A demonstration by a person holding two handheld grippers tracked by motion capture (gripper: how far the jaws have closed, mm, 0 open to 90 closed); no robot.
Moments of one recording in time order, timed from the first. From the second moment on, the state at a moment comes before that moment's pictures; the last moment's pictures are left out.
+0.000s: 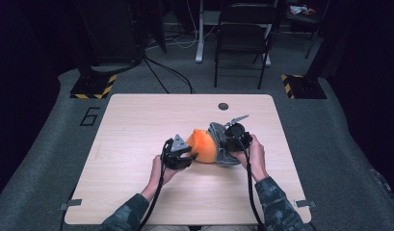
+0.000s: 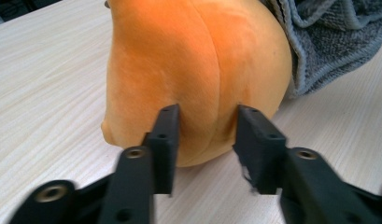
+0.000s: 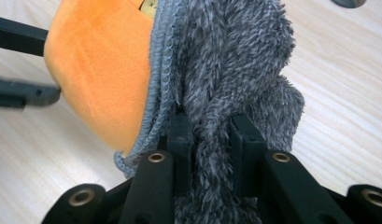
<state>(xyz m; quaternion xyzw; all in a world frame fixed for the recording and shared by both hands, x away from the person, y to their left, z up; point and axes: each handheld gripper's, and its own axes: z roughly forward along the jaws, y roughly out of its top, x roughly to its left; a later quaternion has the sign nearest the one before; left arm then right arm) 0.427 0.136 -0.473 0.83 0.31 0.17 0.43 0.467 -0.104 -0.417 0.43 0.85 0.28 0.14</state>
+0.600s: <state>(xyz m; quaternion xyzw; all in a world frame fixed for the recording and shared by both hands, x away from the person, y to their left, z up) 0.429 0.131 -0.487 0.83 0.31 0.20 0.42 0.470 -0.107 -0.424 0.43 0.84 0.30 0.15</state>
